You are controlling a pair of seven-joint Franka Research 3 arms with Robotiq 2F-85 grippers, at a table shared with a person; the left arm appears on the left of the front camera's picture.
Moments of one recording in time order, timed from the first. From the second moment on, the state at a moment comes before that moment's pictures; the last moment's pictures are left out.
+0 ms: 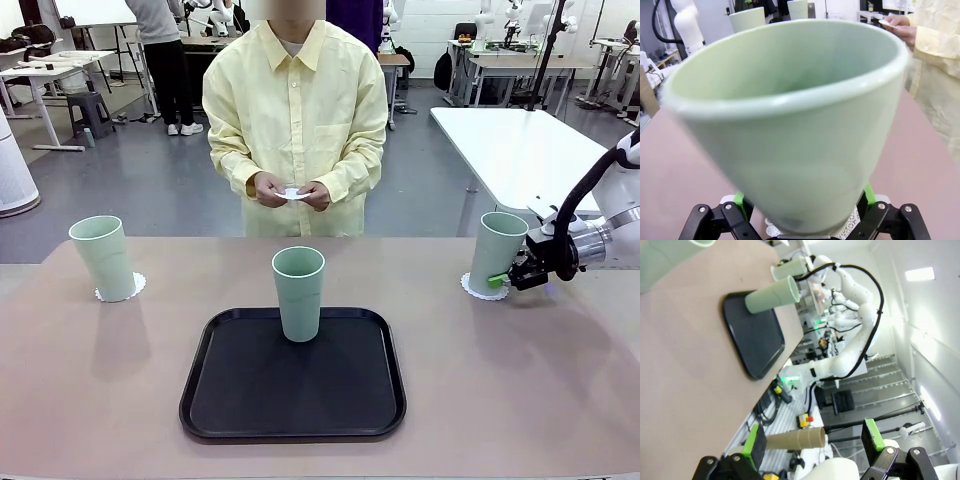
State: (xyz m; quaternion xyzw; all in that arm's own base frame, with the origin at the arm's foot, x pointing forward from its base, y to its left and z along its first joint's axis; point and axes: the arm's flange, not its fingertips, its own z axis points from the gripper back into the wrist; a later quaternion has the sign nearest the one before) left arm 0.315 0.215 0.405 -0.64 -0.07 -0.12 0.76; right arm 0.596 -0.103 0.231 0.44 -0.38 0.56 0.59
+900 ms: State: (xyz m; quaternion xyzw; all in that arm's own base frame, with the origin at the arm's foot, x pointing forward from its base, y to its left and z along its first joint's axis) left arm 0.315 0.215 0.405 -0.64 -0.07 -0.12 0.76; right arm 0.595 -0.110 0.228 0.44 -0.38 0.56 0.59
